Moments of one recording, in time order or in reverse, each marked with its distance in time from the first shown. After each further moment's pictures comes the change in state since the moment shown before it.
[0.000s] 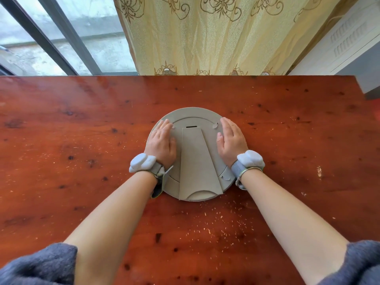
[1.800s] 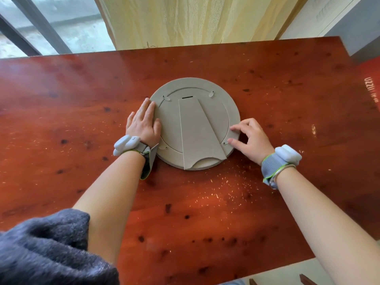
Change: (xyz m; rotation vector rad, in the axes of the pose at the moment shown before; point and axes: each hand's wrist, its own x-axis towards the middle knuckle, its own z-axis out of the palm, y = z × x) left_hand -0.012 -0.035 -0.013 0.167 -0.152 -0.054; right_hand -0.079 0.008 -0.044 0.142 -0.234 0.260
